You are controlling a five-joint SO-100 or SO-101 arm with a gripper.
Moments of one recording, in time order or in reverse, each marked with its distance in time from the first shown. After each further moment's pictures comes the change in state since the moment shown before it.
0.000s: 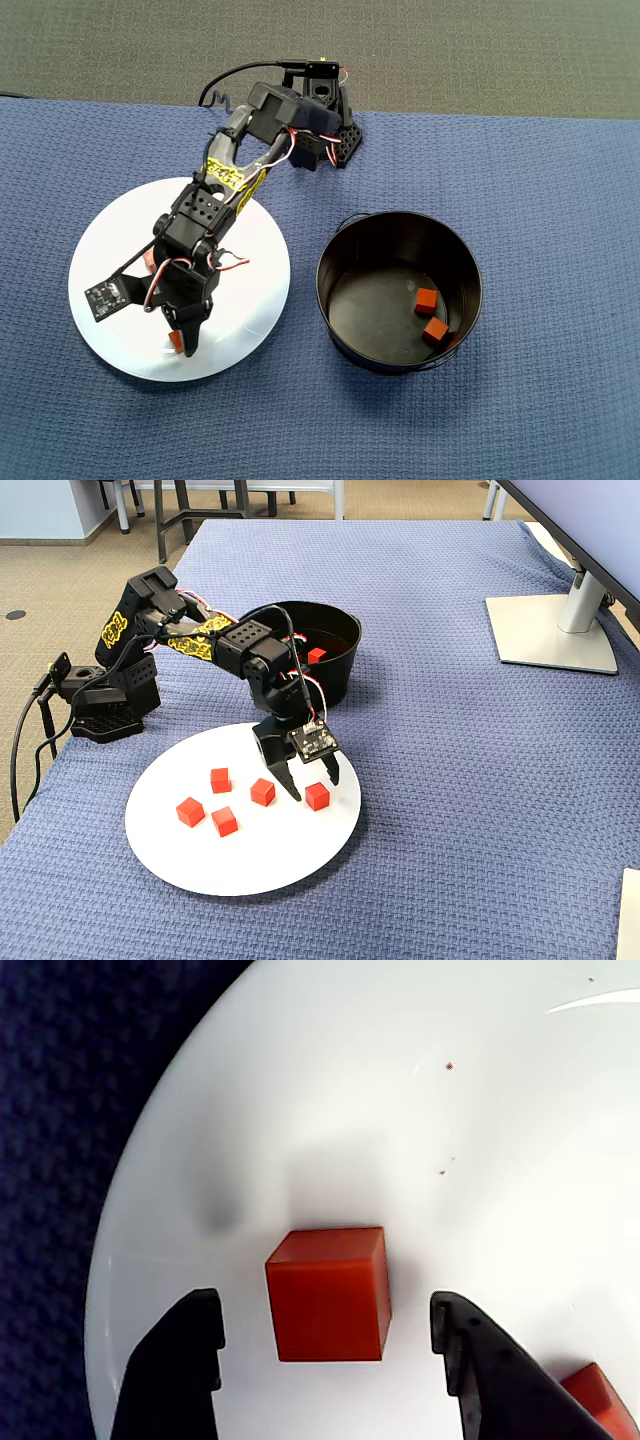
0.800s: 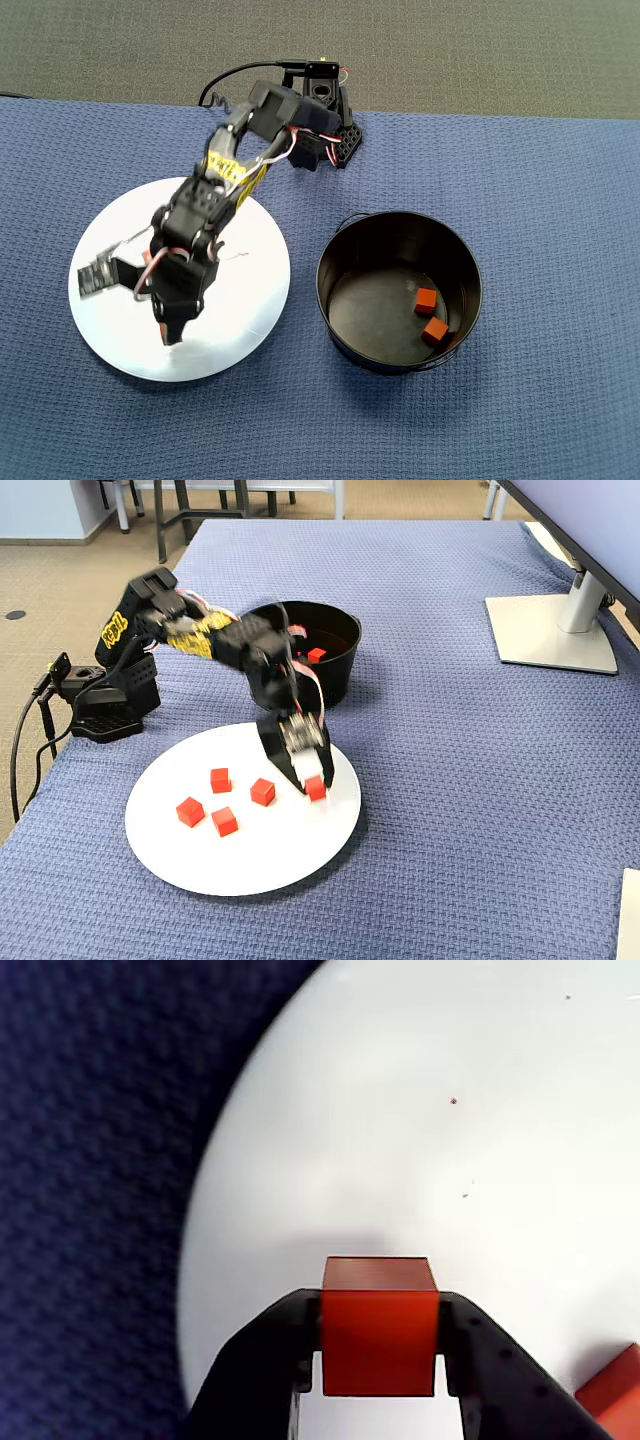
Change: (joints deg) arm 0.0 4.4 -2.8 0.9 12.7
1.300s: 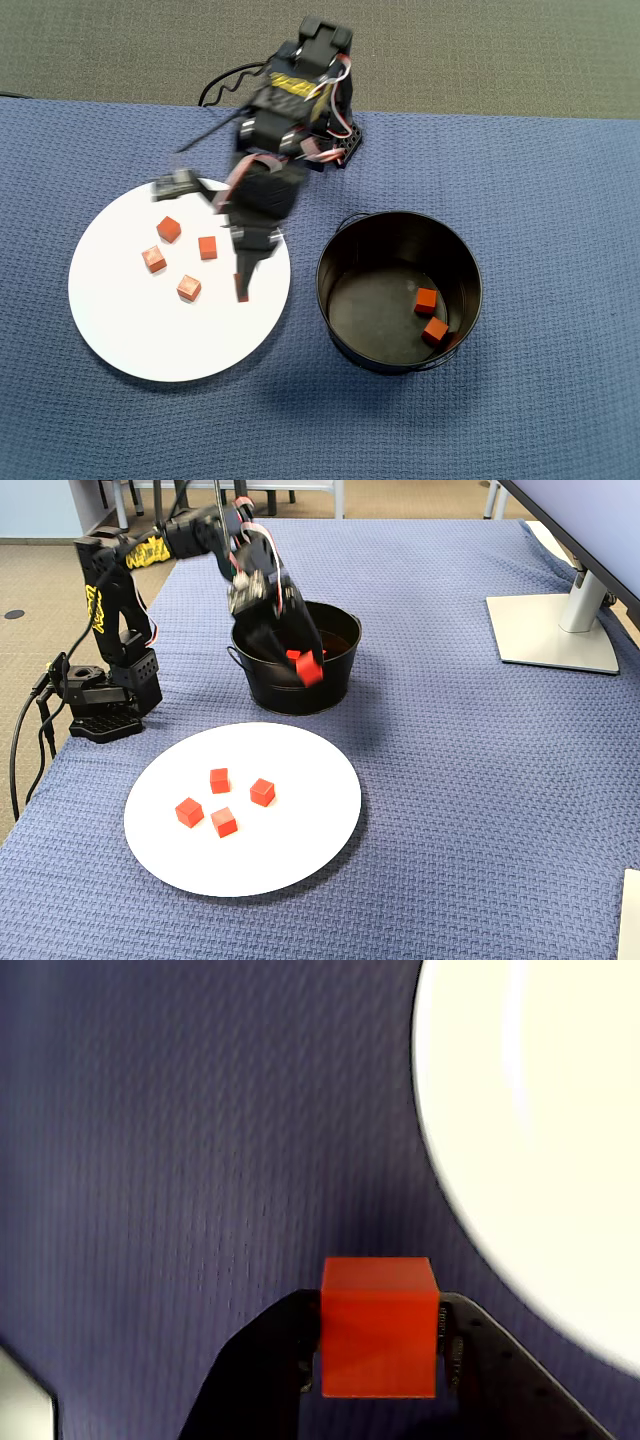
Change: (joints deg) arm -15.3 39.3 20.7 7.4 20.3
